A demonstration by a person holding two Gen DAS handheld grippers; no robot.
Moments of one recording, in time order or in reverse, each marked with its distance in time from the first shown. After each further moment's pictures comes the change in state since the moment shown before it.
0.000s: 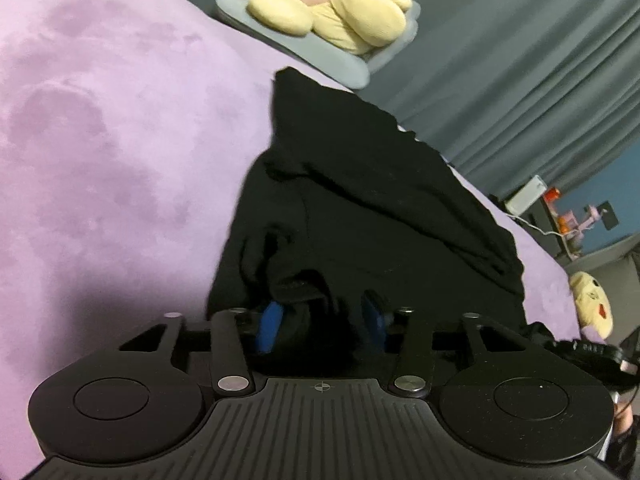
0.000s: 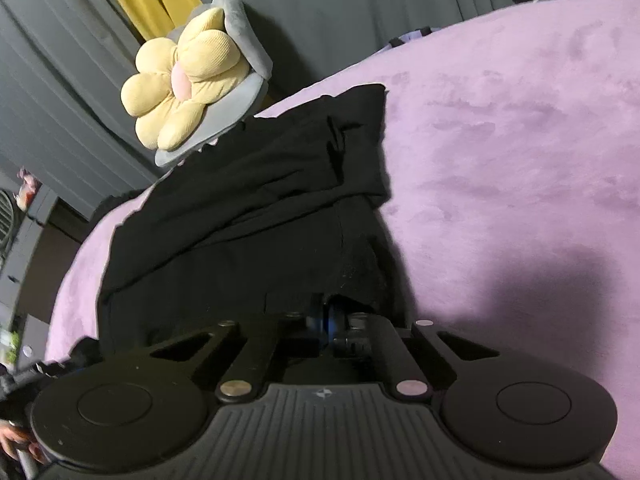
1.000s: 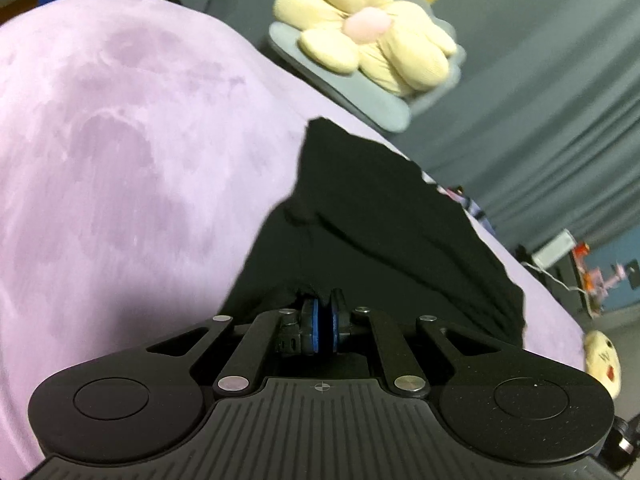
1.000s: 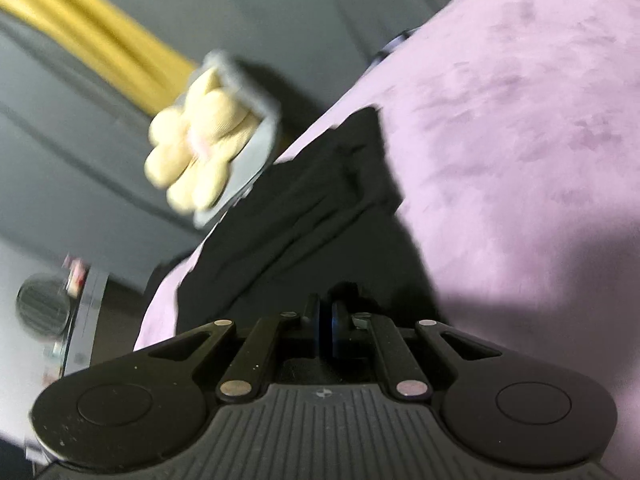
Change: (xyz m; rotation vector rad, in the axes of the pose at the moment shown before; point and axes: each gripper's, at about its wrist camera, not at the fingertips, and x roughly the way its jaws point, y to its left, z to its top) left arm -0.042 -0.026 0.013 -0.140 -0.102 0.147; right arm -0.036 -0.022 -0.004 0.261 -0.108 0.095
